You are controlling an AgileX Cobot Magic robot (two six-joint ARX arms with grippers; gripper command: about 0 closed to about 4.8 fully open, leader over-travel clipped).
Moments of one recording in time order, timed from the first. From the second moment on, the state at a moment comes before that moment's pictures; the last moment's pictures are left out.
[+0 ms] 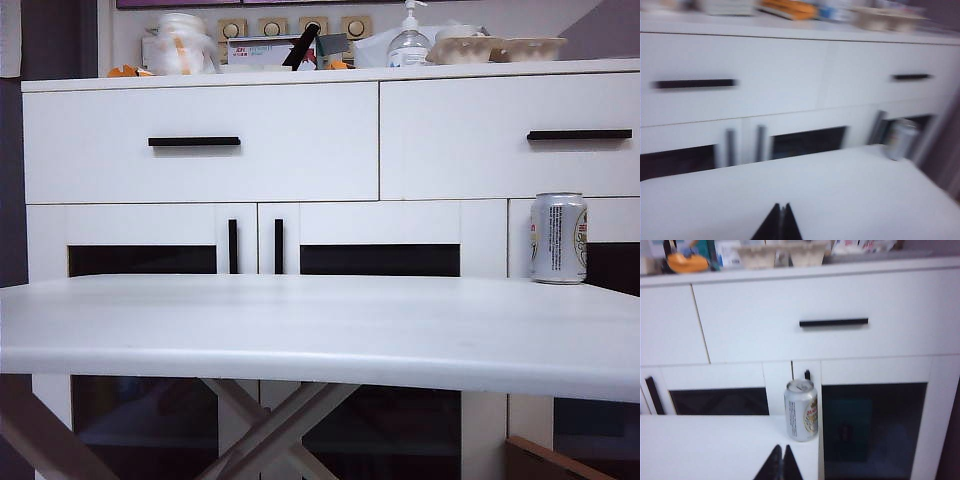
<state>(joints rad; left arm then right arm) -0.04 0.73 0.96 -0.29 0.47 -0.08 0.11 0.28 0.47 -0.11 0.14 0.09</state>
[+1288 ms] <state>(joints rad) -0.45 0.91 1.12 -0.44 0.34 0.07 0.12 1.14 0.72 0.33 0.01 0.09</state>
